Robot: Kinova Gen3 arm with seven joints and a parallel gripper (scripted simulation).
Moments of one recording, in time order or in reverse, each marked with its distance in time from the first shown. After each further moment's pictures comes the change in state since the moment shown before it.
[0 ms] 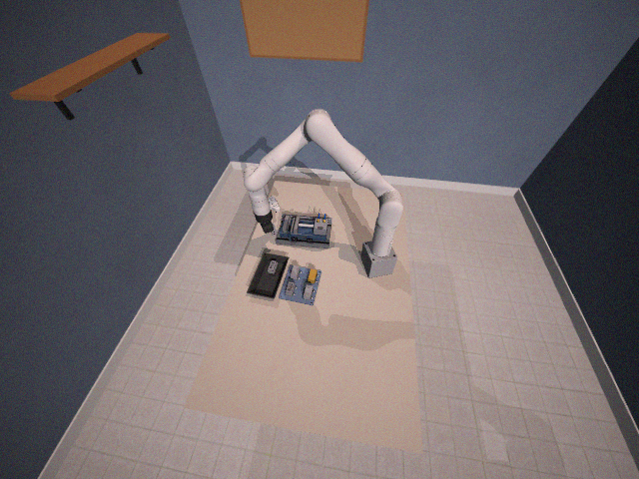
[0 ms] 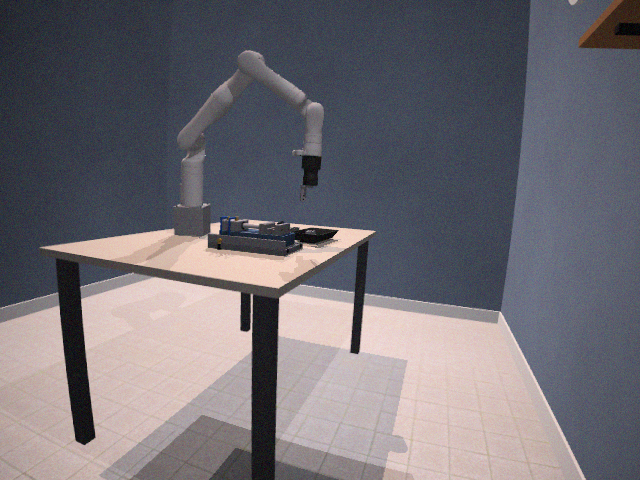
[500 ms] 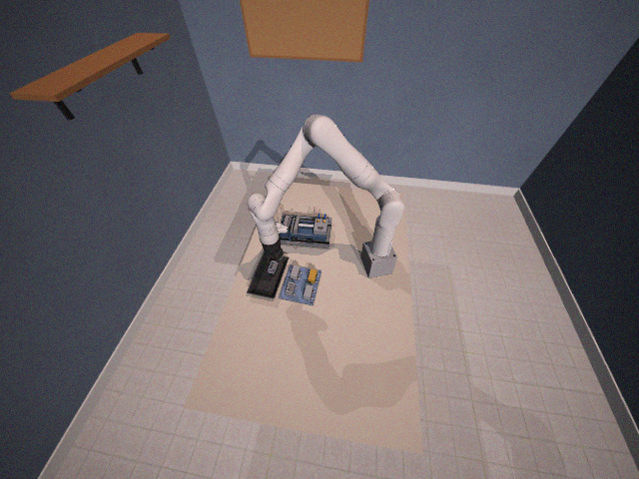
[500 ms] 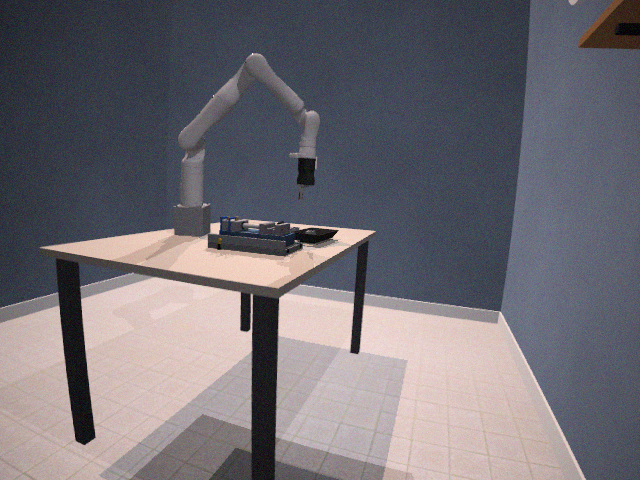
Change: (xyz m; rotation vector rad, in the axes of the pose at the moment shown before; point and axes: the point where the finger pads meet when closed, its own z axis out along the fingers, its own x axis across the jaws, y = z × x) arm 0.148 0.027 -0.001 -0.003 -0.008 -0.577
